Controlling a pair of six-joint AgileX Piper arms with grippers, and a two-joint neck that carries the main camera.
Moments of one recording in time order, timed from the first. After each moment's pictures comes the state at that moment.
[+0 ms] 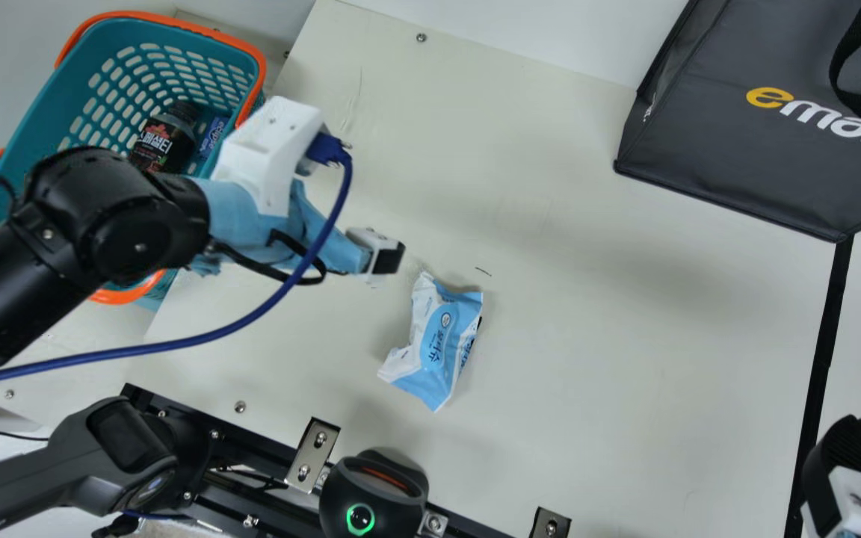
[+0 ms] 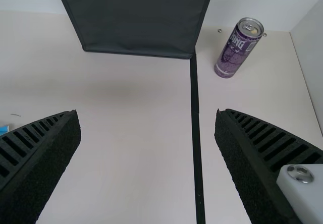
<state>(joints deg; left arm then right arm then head) -24.9 68.4 -59.2 -7.0 57.7 -16.4 0.7 42.6 -69.8 -0.9 69.5 0.0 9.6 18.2</state>
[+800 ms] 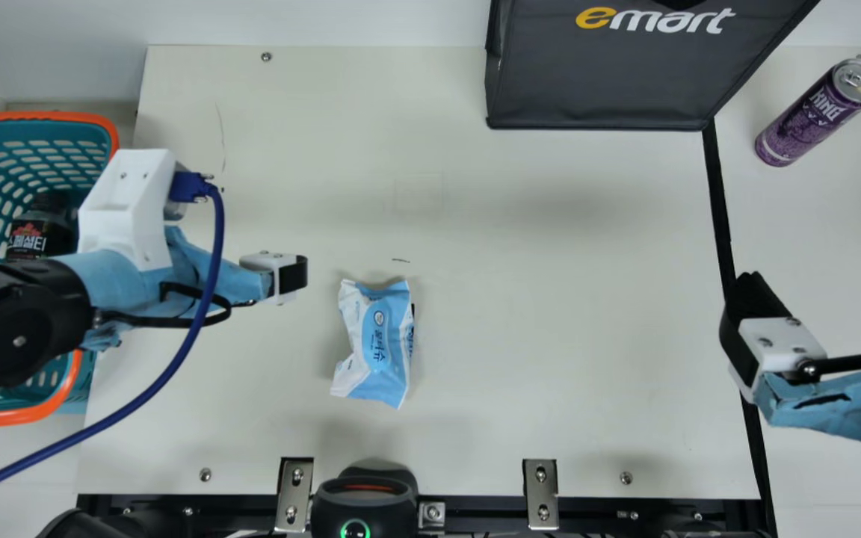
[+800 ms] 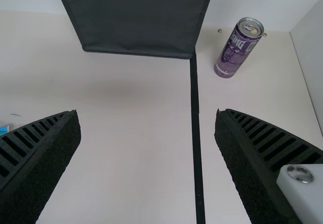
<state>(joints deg) -24.6 68.6 -59.6 -7.1 58.0 -16.0 0.7 42.6 -69.8 -0.9 69.5 0.0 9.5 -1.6</state>
